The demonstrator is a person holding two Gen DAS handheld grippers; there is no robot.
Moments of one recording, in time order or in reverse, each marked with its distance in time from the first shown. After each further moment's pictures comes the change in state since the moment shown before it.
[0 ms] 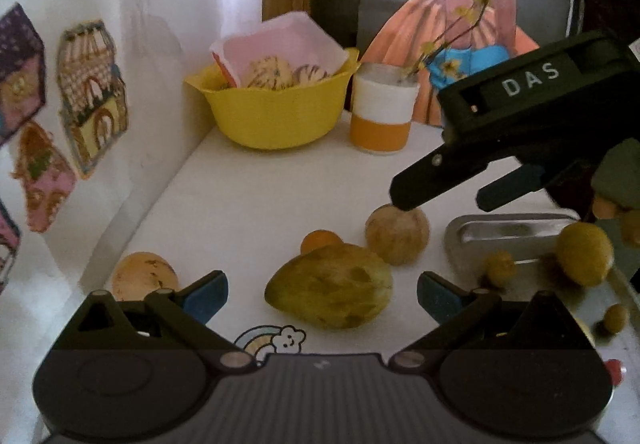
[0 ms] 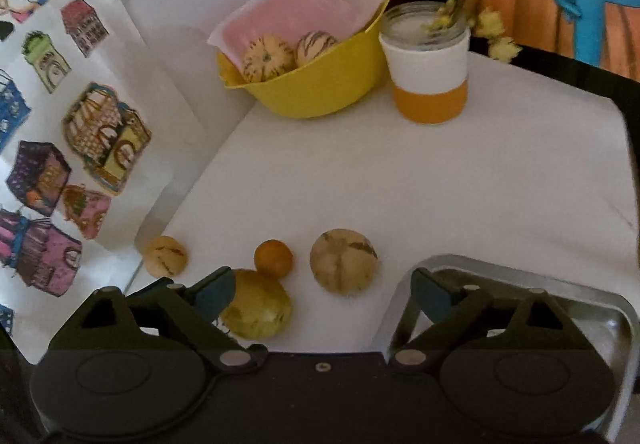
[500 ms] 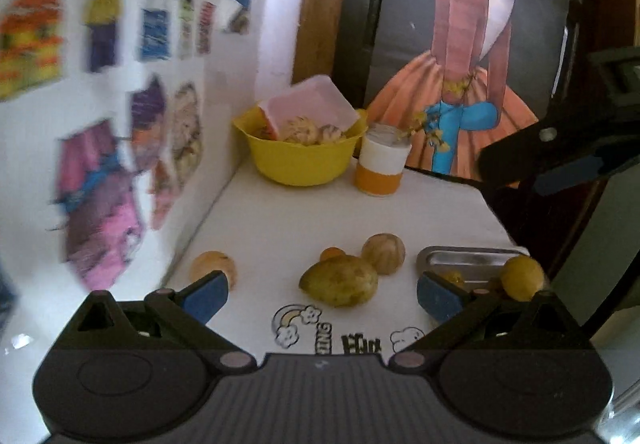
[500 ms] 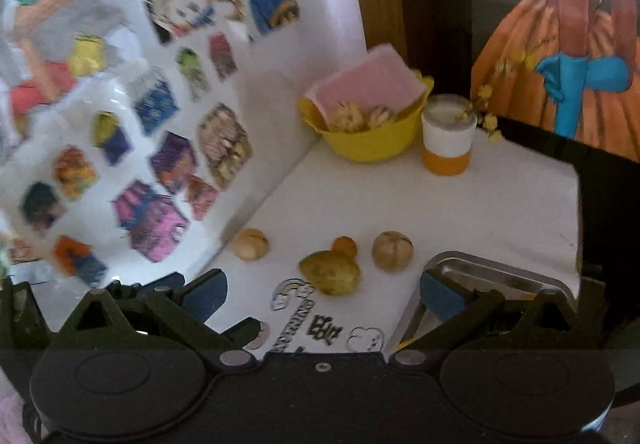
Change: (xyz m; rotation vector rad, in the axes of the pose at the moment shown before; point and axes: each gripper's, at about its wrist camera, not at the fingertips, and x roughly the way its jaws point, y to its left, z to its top) left arm -0.110 0.026 -0.001 -0.076 -0.092 -0.036; right arm -0.128 0.079 -0.037 -0.103 -0.126 -0.054
